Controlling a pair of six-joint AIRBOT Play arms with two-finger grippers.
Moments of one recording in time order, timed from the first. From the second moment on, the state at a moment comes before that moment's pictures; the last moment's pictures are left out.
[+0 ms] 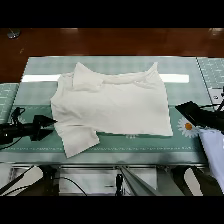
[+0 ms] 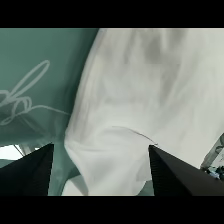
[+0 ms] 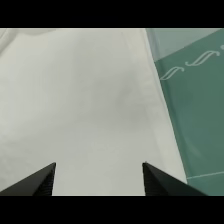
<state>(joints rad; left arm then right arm) 0.69 -1.13 0.43 0.74 -1.20 -1.13 -0.45 -0.71 0.51 -0.84 1.02 1.36</state>
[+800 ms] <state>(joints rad) 0.44 -1.16 0.48 0.71 -1.10 -1.11 -0.64 -0.71 0.54 -1.24 1.19 1.53</state>
